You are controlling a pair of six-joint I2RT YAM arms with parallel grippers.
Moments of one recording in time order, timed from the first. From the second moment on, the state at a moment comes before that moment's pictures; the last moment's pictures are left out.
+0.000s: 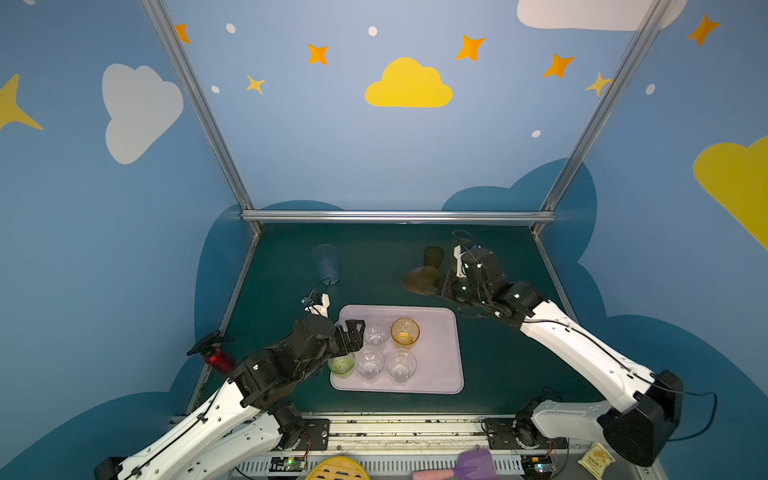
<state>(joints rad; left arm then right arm) -0.82 0.70 0.79 -0.75 -0.26 -0.89 0.69 1.22 1.13 -0.58 -0.02 0.78</state>
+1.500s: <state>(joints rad) -0.95 0.90 0.82 -0.60 -0.09 -0.99 0.70 0.73 0.80 -0.98 -0.03 0.75</state>
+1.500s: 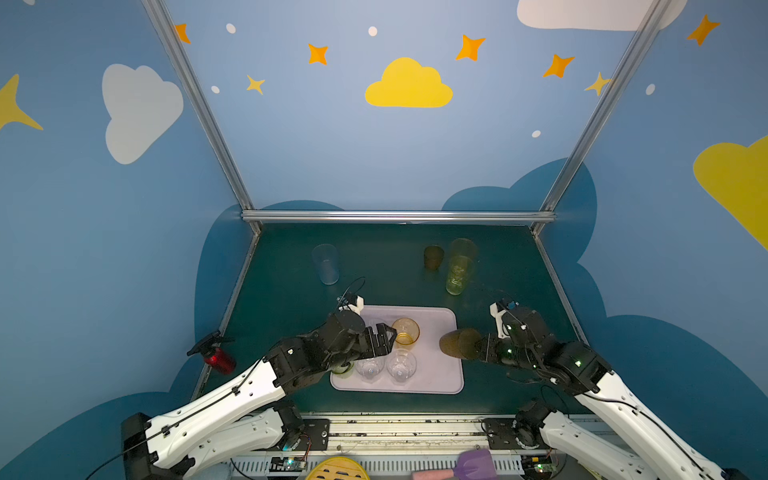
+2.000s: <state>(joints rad) -0.97 0.97 0.86 -0.58 -0.05 -0.99 0.75 0.75 0.72 -0.93 -0.06 0.79</state>
